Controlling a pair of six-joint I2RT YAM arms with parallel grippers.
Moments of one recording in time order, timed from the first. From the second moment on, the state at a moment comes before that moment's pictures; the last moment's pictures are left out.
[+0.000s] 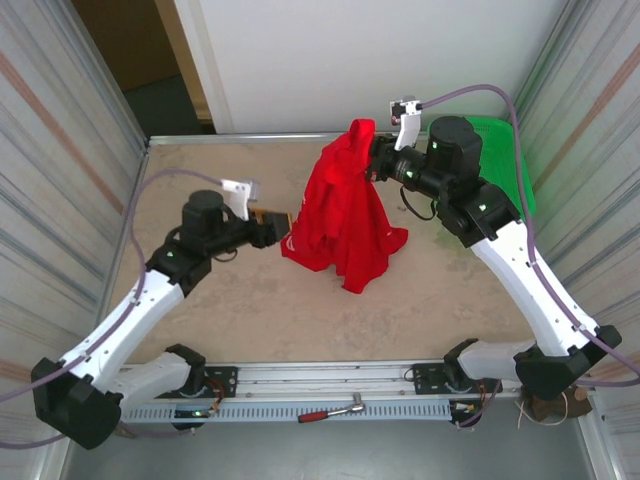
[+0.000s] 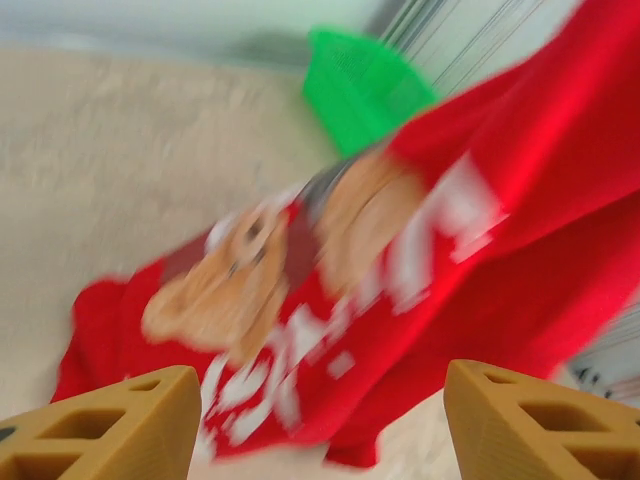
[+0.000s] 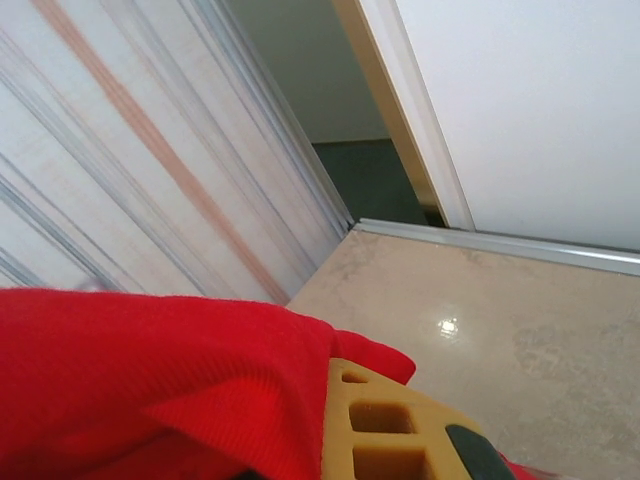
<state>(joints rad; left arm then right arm) -0.48 1.03 0.85 -0.24 0.35 -0.41 0.57 1.26 1.56 -0.42 -0.24 0.45</state>
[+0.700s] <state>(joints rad) -0.54 1.37 0.93 0.00 0.34 -0.36 0.51 1.24 1.64 -0.56 -0.23 0.44</state>
